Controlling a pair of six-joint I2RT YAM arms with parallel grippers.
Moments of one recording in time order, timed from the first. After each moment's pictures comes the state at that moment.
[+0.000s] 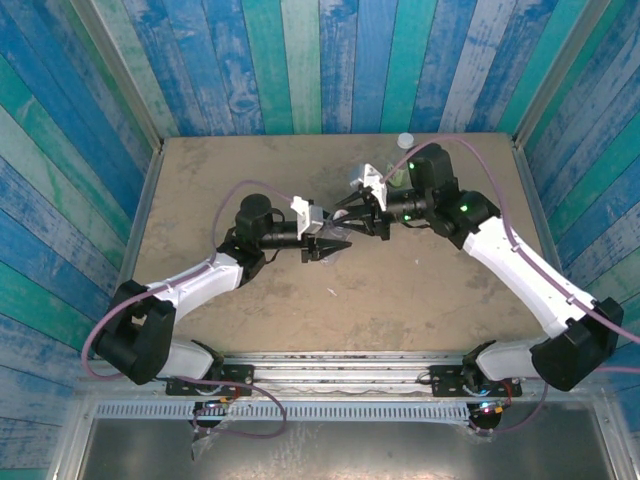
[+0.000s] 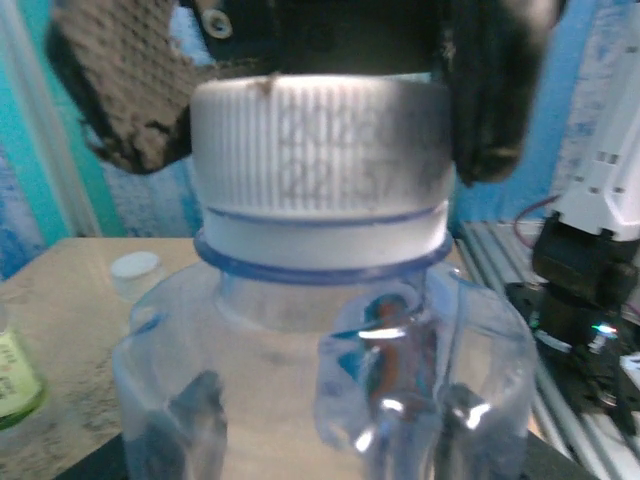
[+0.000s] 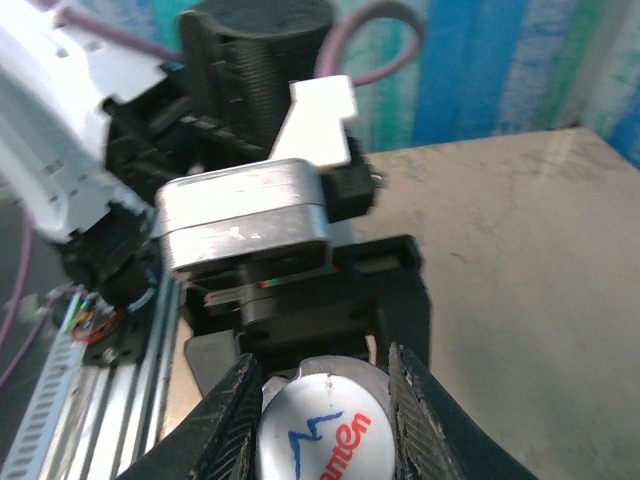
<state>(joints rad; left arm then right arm) -0.54 1.37 0.71 0.63 0.92 0.11 0.58 1.34 1.29 -0.45 -0.78 -0.29</state>
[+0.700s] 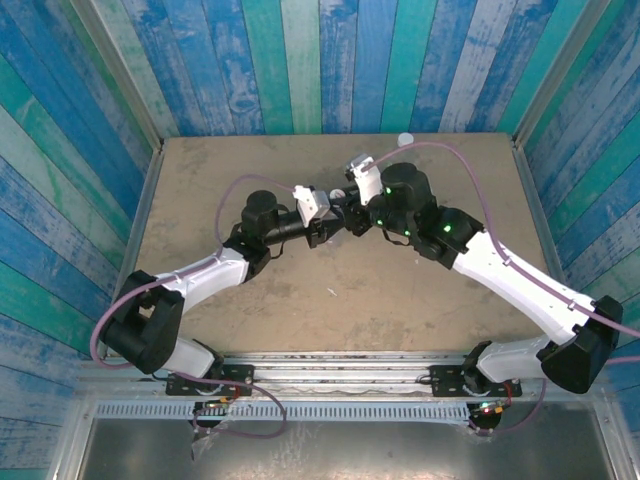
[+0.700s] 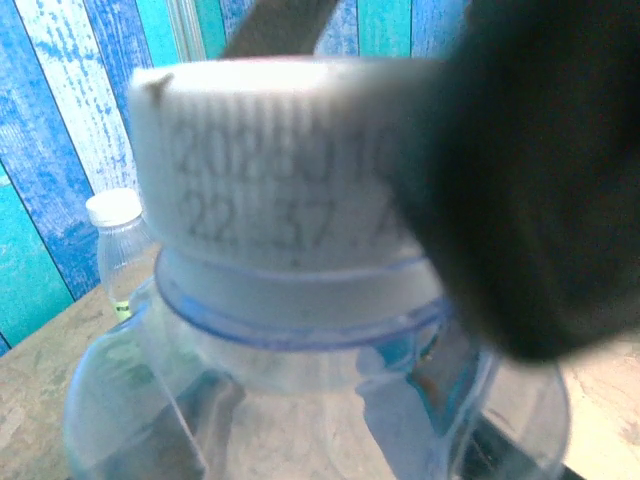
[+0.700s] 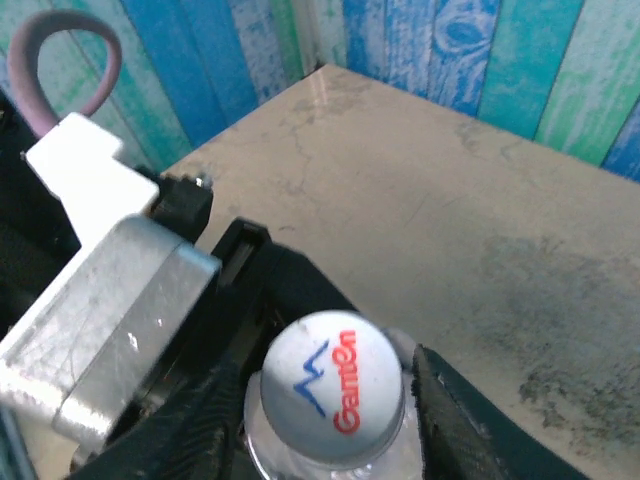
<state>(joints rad) -0.54 1.43 0.75 0.64 0.68 0.14 0.78 1.32 1.27 -0.38 -0.09 0.11</state>
